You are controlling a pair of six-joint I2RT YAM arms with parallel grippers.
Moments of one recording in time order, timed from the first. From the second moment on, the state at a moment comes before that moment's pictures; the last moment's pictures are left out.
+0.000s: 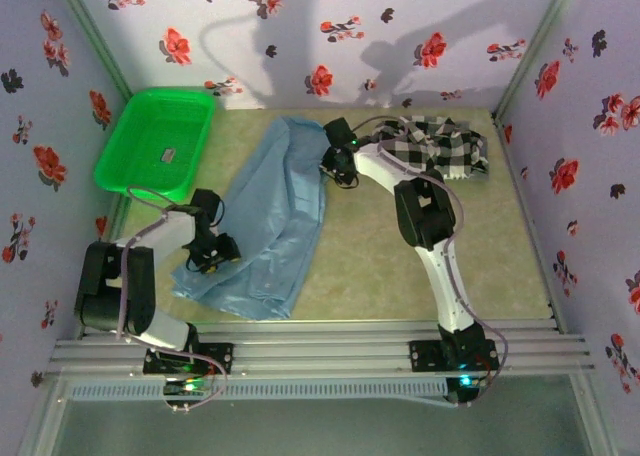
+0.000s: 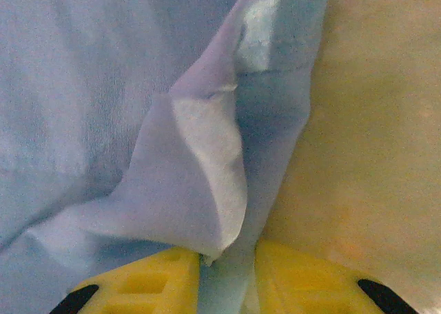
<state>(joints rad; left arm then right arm) -0.20 1.50 0.78 -0.77 0.11 -0.55 0.50 2.42 1.99 -0.60 -0.06 1.01</state>
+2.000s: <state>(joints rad) -0.29 2.45 2.28 -0.94 0.05 -0.34 0.95 1.93 1.30 -0.38 -0.17 1.06</state>
